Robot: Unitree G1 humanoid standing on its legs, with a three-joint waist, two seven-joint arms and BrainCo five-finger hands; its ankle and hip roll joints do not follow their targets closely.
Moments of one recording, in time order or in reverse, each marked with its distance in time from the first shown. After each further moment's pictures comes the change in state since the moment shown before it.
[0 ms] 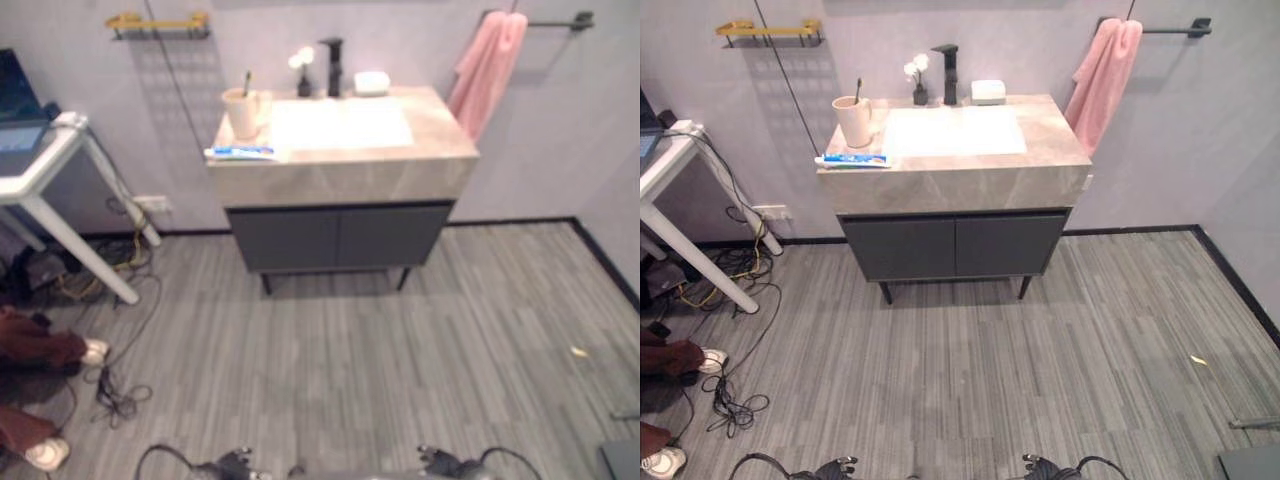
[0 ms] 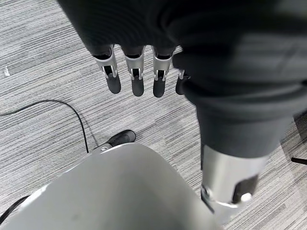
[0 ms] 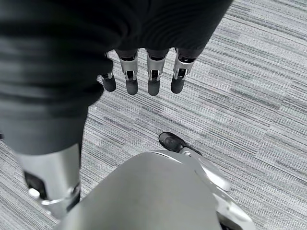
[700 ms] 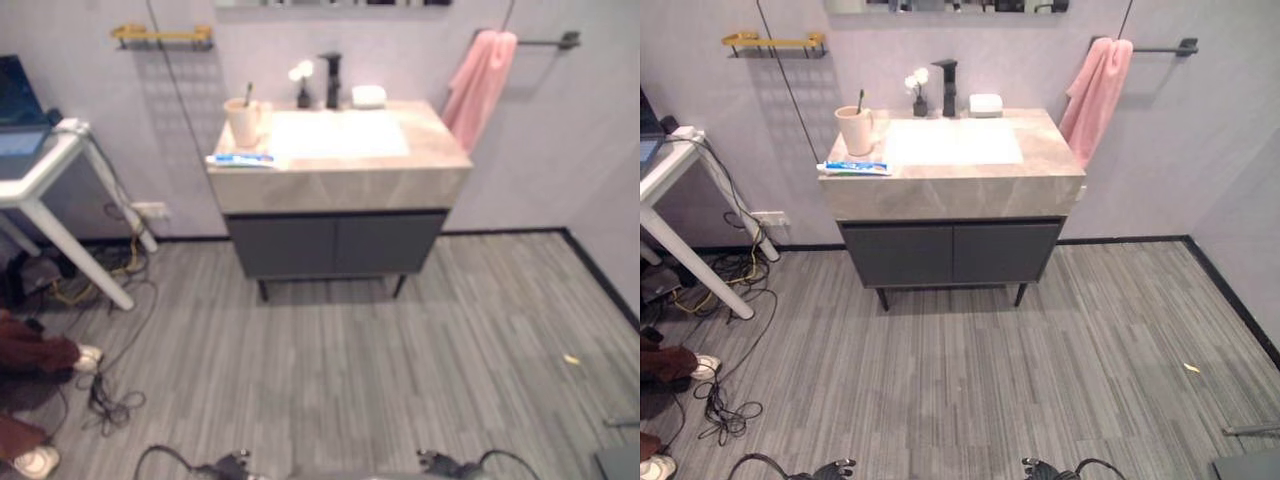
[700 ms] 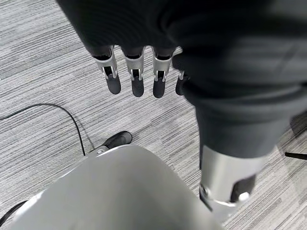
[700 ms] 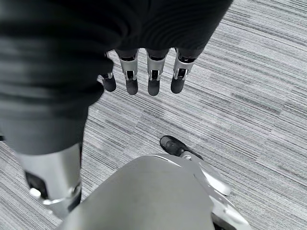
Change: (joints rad) left arm 0.004 0.006 -0.009 0.002 0.021 -0.002 0.001; right arm 0.007 0.003 0.012 0.002 -0.001 0.000 -0.001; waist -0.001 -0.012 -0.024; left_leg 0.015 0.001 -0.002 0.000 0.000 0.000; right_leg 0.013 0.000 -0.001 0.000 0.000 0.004
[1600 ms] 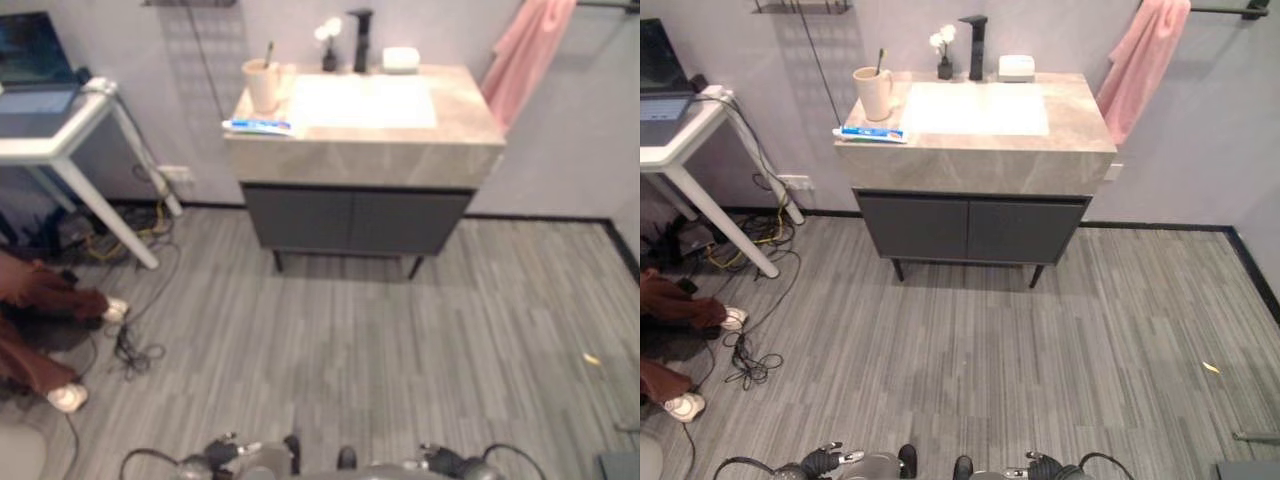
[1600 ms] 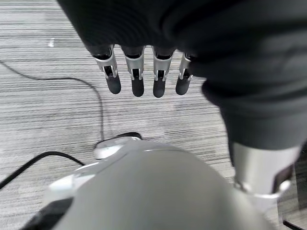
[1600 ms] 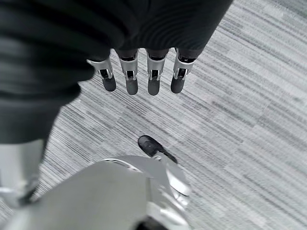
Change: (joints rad) left arm -0.035 0.010 0.129 0.040 -0.161 -0.004 0.024; right arm -0.024 -0.018 0.005 0.038 -0.004 -0.004 -0.009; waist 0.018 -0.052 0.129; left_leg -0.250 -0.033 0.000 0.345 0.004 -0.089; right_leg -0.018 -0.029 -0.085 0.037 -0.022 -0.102
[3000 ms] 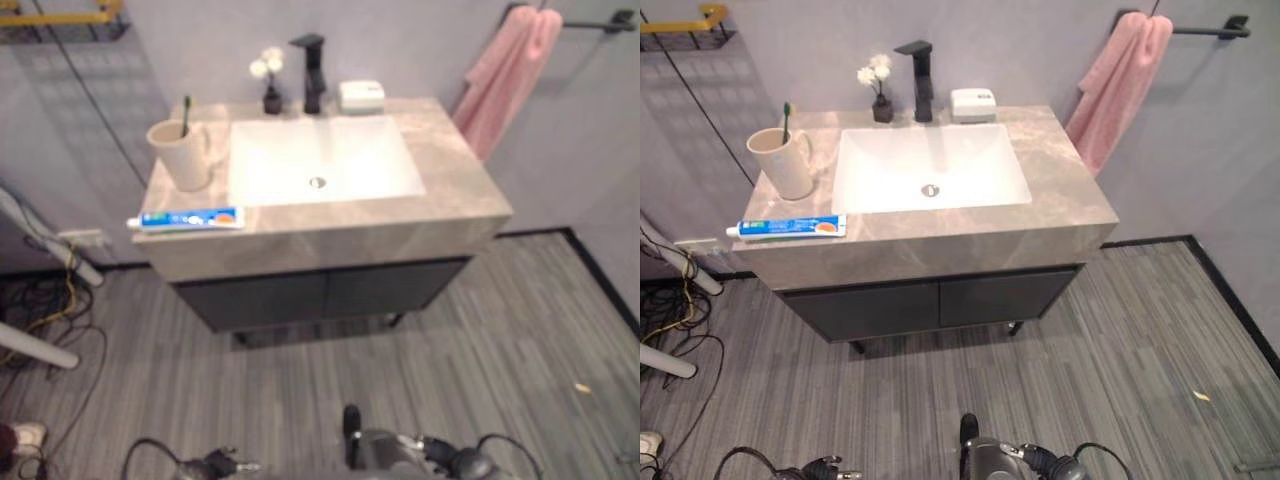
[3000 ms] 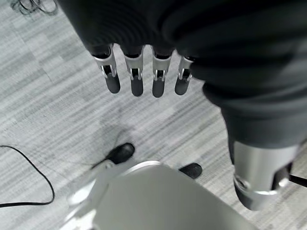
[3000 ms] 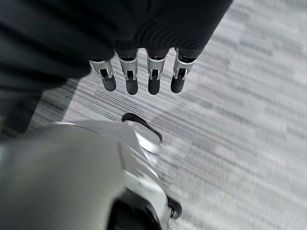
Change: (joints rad) left arm -0.025 0.022 -0.137 0.001 0.180 0.003 -0.025; right arm -0.025 -0.015 0.006 -0.047 -0.051 0.009 0.031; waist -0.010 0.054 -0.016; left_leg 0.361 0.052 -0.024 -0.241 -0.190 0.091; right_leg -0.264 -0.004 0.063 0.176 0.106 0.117
